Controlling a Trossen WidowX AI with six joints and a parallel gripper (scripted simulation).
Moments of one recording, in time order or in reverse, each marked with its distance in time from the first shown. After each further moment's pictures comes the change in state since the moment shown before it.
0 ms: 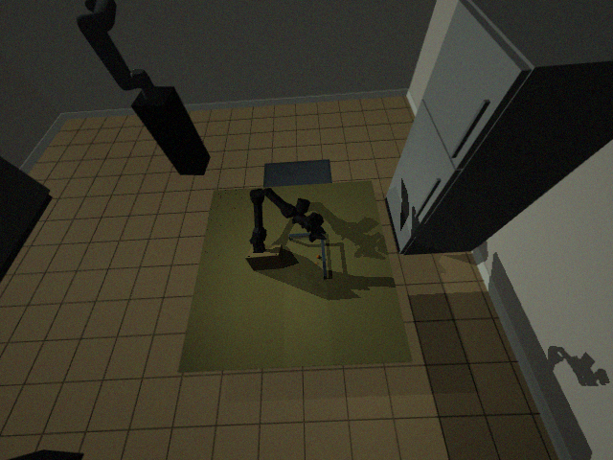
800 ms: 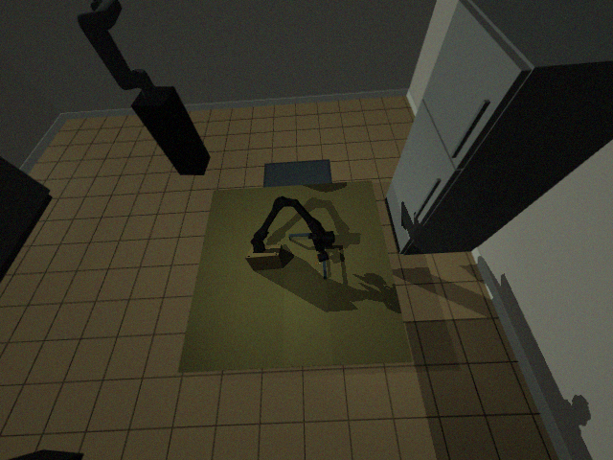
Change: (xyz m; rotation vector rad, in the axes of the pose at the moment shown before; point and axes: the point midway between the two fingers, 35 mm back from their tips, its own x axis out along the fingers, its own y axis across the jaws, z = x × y) arm -0.072 0.333 0.070 0.523 0.335 1.421
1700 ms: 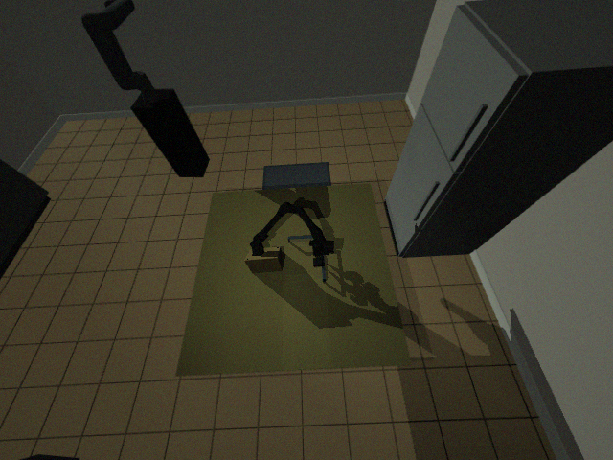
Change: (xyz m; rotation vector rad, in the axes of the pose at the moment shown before) arm 0.054 0.040 -0.021 0.200 0.148 0.190
